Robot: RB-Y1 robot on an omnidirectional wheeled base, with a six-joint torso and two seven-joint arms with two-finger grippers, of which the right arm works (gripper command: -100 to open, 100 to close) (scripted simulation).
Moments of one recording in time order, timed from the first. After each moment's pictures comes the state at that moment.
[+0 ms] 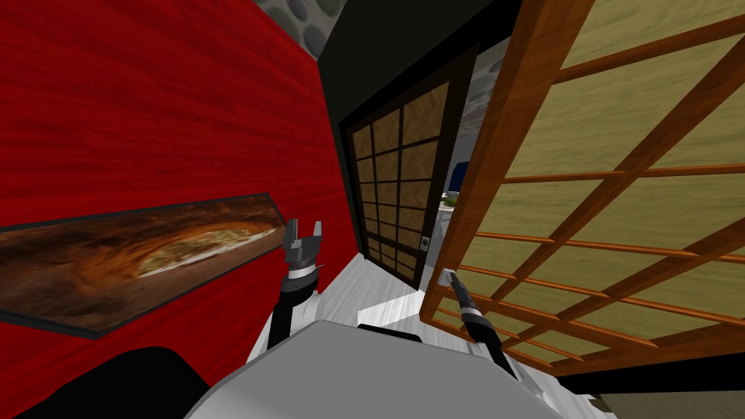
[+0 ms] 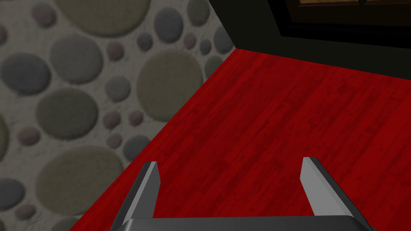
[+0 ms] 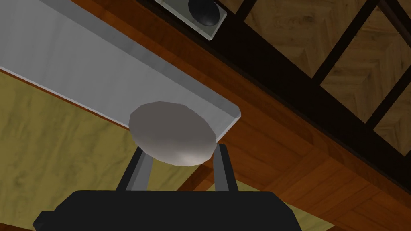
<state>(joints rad) -0.04 -0.21 -0.26 -0.65 0.08 -0.89 0.32</state>
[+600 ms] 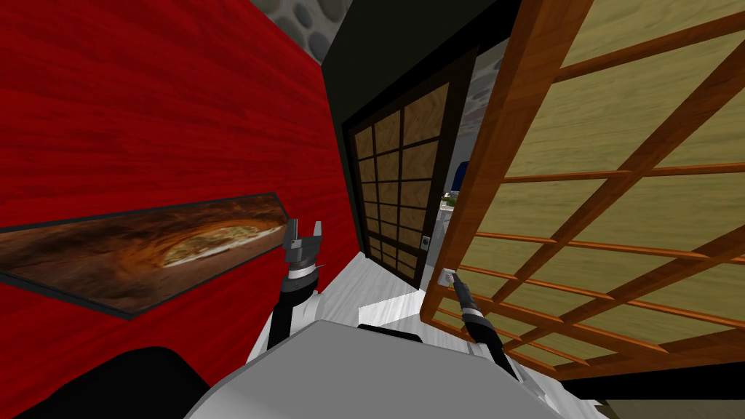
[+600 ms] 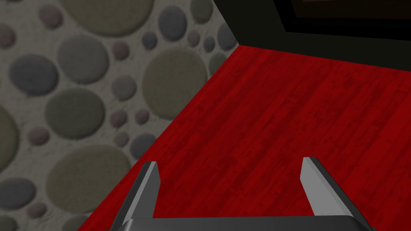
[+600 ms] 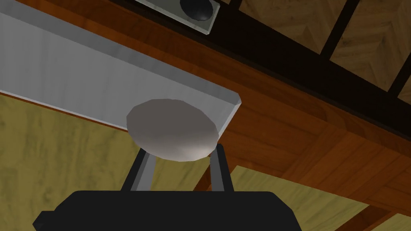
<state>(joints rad) -0.04 -0.22 -0.22 -0.64 0.01 -0.90 0.17</state>
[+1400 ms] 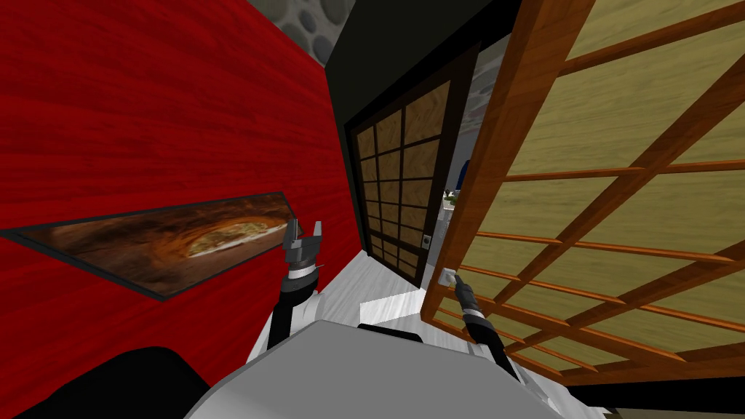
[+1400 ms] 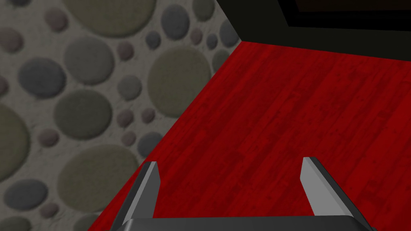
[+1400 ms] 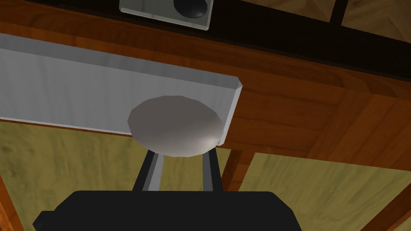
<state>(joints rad) -0.03 -0.23 -0.19 -0.65 -0.06 -0.89 -0.01</state>
